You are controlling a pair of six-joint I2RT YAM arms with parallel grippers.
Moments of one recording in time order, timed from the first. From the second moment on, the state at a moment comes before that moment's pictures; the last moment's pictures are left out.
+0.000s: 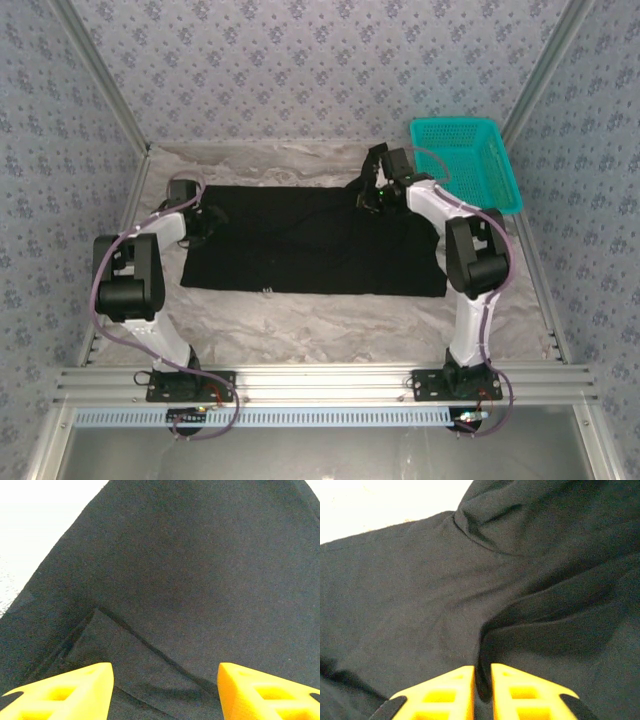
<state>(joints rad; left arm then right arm) 0.02 1.75 1.04 -0.30 0.13 -0.64 0.30 2.01 1.48 -0.46 -0.29 0.51</state>
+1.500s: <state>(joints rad) -0.08 0.84 0.33 -0.54 0.14 -0.80 0.23 1.68 0.98 -0.85 0.08 0.38</state>
